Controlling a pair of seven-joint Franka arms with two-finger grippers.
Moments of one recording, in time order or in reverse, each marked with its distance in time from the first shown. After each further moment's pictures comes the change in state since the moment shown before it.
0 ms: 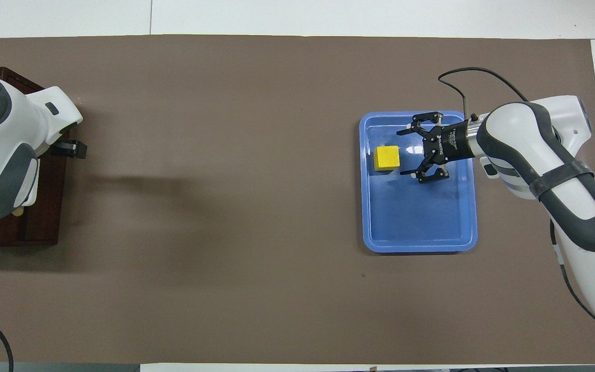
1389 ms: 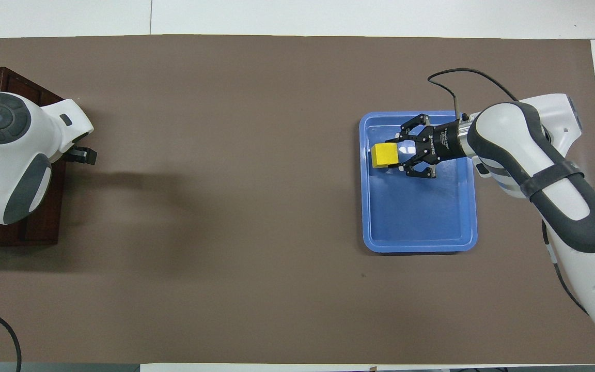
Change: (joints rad) left arm 0.019 0.041 -0.003 -0.057 0.026 0.103 -0.006; right arm 0.018 -0.001 0.000 0.042 -0.001 -0.034 0.035
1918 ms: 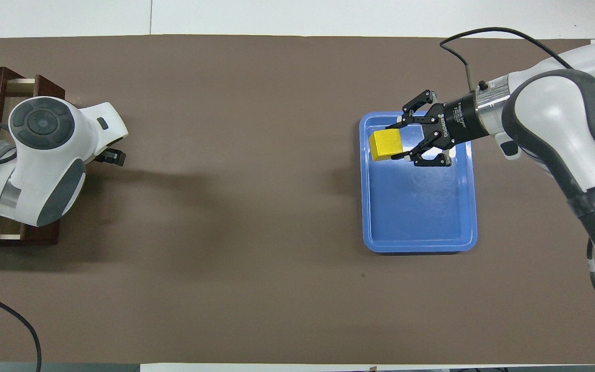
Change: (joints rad) left arm -0.111 0.000 -0.006 -0.002 0.000 -0.008 -0.011; right arm 0.015 -0.152 0.003 0.135 -0.098 -0.267 0.206
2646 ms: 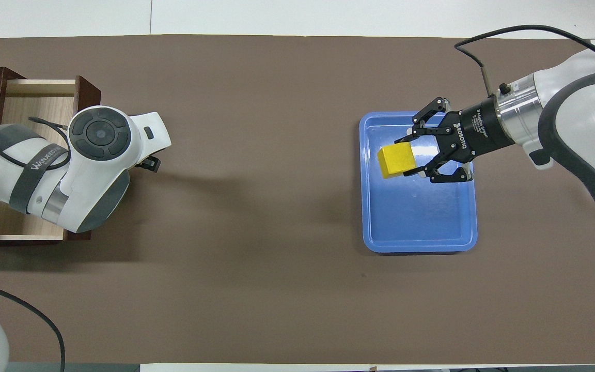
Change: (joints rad) left arm -0.107 -0.001 -0.005 0.011 -0.001 -0.032 0.003; right arm -0.001 -0.082 -0.003 0.003 -0.042 -0.112 0.031
